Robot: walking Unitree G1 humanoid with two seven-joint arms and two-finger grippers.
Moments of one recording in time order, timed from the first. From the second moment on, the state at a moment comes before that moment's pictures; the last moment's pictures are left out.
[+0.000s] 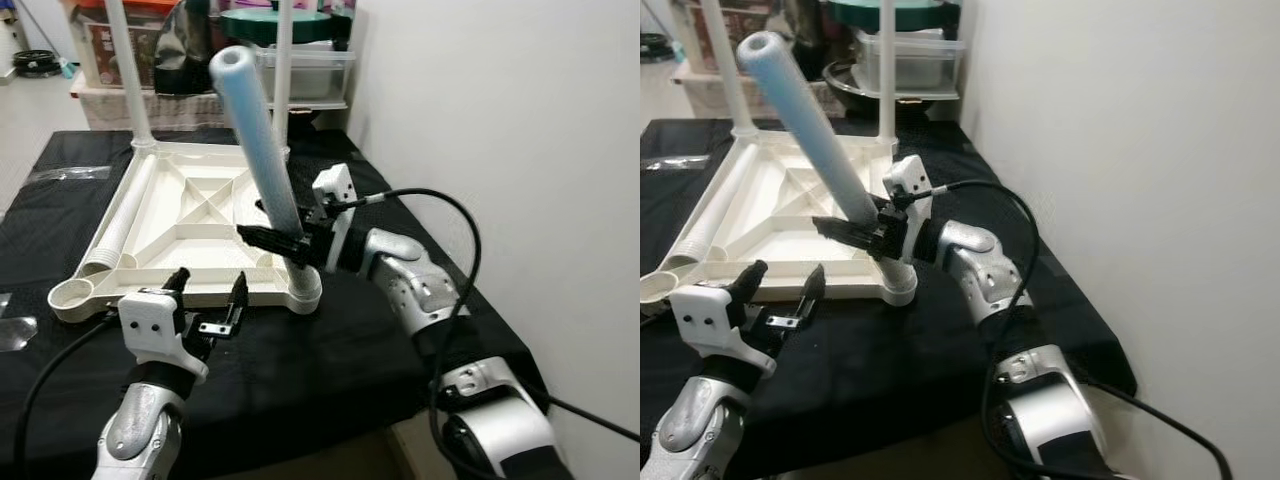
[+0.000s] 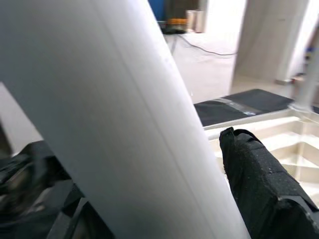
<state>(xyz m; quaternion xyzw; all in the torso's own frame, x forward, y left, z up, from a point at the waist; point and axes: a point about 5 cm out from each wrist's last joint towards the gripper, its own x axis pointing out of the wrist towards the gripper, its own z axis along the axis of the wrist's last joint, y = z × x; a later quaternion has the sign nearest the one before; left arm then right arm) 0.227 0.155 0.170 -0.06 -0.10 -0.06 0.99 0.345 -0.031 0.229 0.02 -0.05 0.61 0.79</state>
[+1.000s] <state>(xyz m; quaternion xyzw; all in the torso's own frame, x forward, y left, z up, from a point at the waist) 0.226 0.152 0.164 -0.08 -0.09 -0.06 0.99 0.394 -0.051 0.216 0.12 0.04 0.39 0.91</state>
